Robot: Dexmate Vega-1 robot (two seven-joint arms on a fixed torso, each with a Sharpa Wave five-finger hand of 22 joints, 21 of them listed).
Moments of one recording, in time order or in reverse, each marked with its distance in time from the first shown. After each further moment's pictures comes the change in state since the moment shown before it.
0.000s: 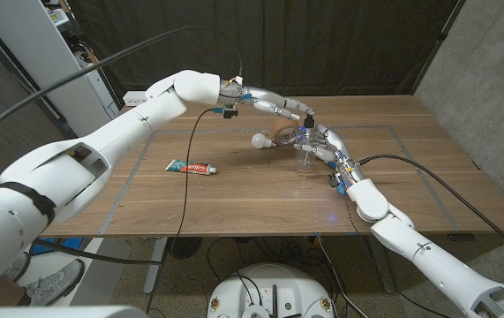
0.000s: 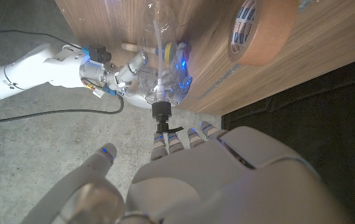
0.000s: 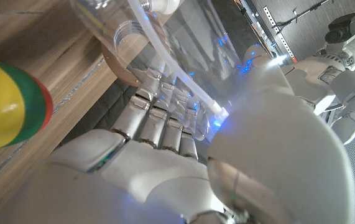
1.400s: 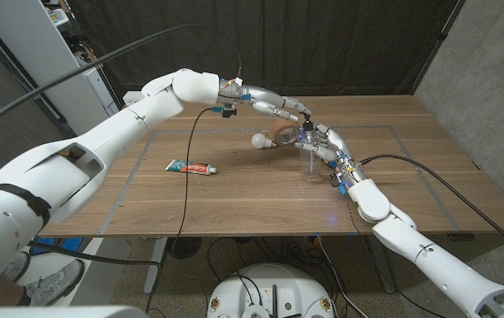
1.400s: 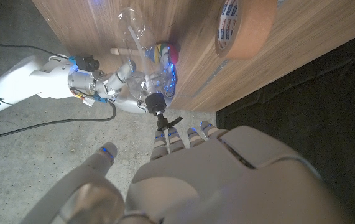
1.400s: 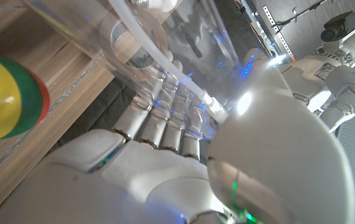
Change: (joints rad) left arm 0.009 0.026 -0.035 -0.061 0.096 -0.016 0.105; left_hand 0.000 0.000 0.002 -0.011 0.000 -0.014 0.014 0.000 0.002 -0.016 0.016 0.004 0.003 0.000 0.000 -0.001 -0.005 0.000 0.000 0.002 -0.002; right arm -0.016 -0.012 0.005 -0.031 -0.005 -0.013 -0.001; right_hand 0.000 0.000 0.000 0.000 0.000 0.082 -0.082 0.008 -0.005 0.005 0.005 -0.009 0.005 0.025 -0.025 -0.019 0.009 0.023 -0.023 0.015 0.000
